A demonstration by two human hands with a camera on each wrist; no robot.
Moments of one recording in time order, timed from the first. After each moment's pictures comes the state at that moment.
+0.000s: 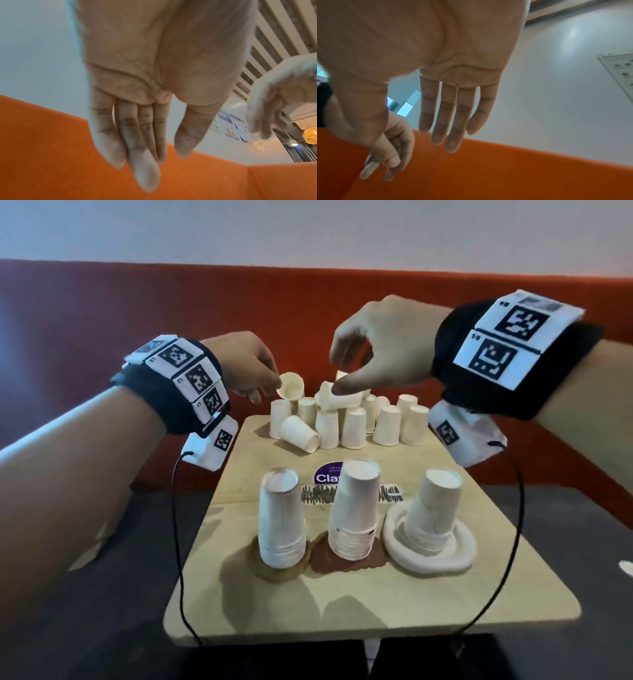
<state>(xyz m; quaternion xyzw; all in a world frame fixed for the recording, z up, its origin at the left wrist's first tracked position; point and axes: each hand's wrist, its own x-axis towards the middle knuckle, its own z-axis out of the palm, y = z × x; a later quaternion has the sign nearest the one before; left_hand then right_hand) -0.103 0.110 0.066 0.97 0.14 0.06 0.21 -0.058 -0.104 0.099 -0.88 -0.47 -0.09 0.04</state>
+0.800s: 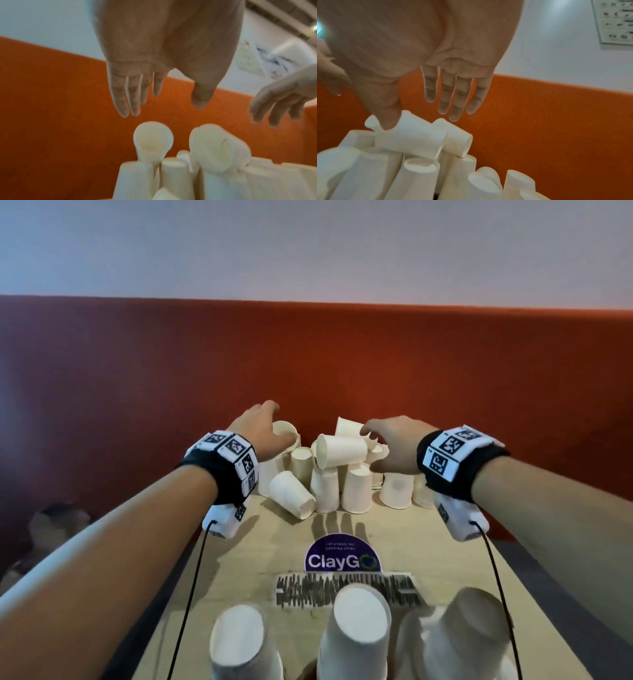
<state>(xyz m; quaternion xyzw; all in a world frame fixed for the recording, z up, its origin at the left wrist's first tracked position) 0.067 0.171 -0.008 0.96 0.19 0.15 0.14 0.160 -0.072 0.010 -0.93 -0.37 -0.02 -0.01</state>
